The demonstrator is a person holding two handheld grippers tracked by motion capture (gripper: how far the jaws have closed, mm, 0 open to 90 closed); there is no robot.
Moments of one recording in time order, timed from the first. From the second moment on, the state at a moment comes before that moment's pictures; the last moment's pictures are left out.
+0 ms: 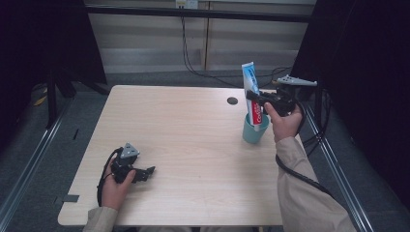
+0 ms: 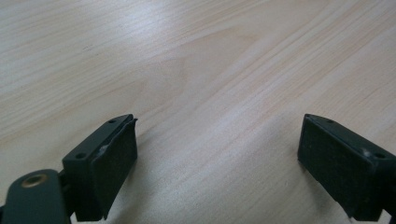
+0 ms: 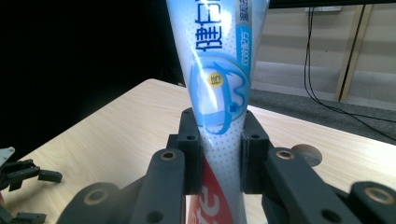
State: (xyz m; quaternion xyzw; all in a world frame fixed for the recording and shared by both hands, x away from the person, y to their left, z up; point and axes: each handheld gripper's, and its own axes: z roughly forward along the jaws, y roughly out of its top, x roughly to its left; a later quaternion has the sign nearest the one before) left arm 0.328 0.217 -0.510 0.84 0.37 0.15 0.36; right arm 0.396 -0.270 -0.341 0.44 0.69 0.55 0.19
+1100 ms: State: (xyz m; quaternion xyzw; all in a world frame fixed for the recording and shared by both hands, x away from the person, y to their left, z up) left arm 0.328 0.217 -0.510 0.84 0.37 0.15 0.36; right arm 0.417 -0.279 -0.353 0.46 0.66 0.55 0.22
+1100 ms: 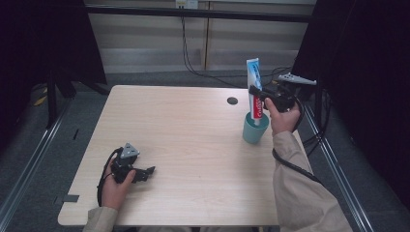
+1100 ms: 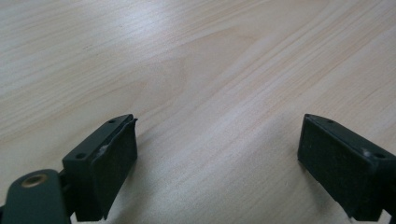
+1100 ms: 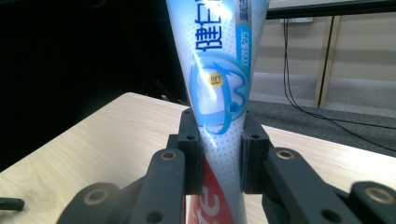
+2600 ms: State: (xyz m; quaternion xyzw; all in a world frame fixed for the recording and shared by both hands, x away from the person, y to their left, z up) left arm 0.328 0.217 -0.510 0.84 0.37 0.15 0.36; right arm 0.423 -0.294 -0.395 0.47 0.66 0.54 0.23
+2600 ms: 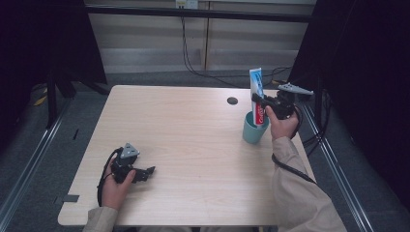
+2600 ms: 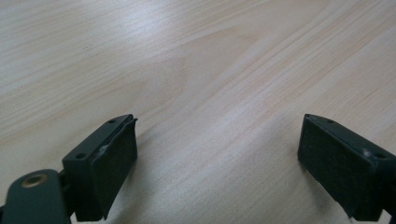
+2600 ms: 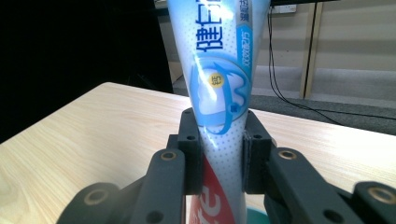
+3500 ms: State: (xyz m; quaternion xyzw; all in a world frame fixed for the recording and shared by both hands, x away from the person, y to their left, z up) left arm 0.328 0.217 -0.510 0.84 0.37 0.15 0.36; right arm 0.414 -0.296 -0.413 0.48 0.66 0.52 0.24
